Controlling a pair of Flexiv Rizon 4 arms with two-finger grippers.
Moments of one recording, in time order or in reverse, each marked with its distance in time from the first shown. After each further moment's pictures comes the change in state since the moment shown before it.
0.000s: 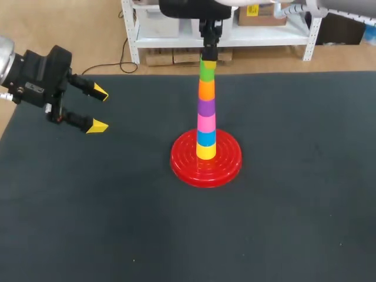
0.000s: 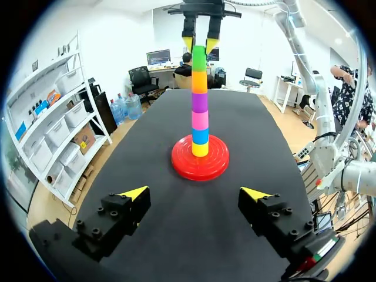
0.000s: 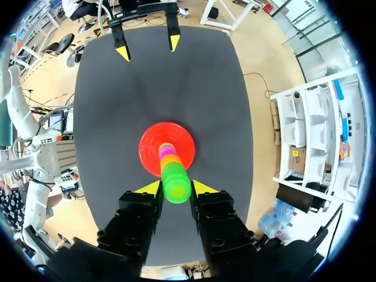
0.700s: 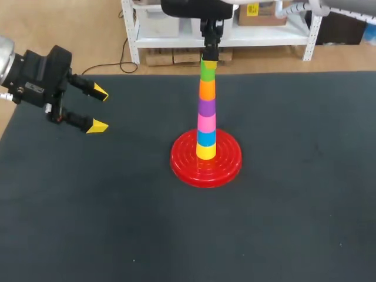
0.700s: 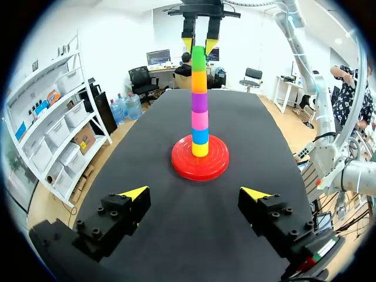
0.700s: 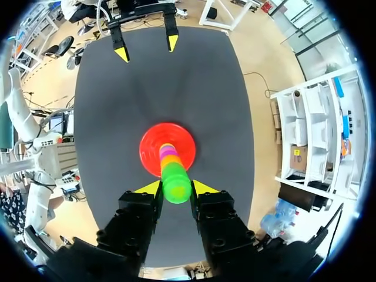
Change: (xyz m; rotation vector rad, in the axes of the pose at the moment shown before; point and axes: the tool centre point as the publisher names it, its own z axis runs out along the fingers) left arm 0.000 0.000 0.000 0.000 0.000 0.000; right arm 0.001 0.000 0.000 -0.008 -0.011 0.013
